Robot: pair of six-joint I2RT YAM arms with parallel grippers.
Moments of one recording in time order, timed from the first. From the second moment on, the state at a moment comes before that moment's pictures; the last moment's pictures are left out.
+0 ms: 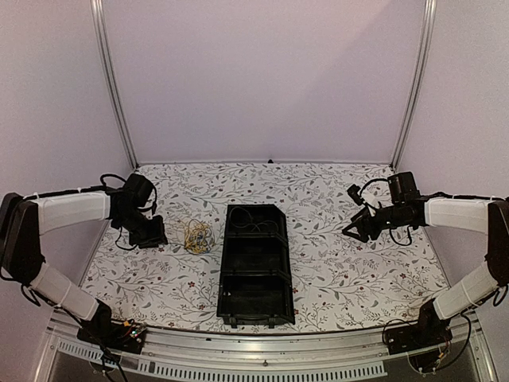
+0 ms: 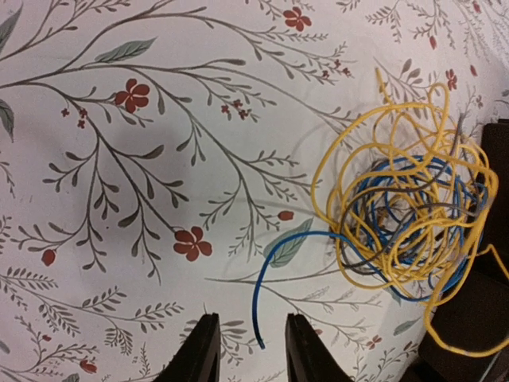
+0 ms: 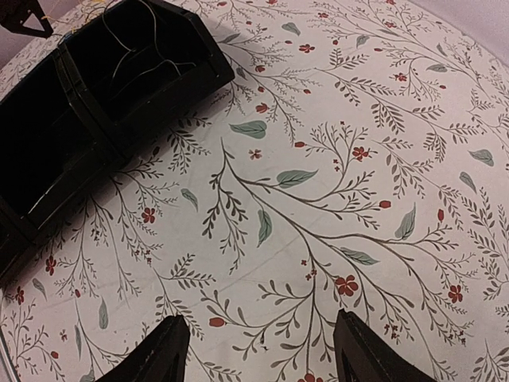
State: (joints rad) left arm -0.30 1.43 0.84 -0.63 0.08 -0.54; right arm 0.21 1.43 0.75 -0.20 -0.56 -0.43
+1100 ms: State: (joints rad) left arm -0.27 1.05 1.11 -0.65 0.17 -0.41; right arm 0.94 2.16 2.06 -0.36 -0.53 -0.44
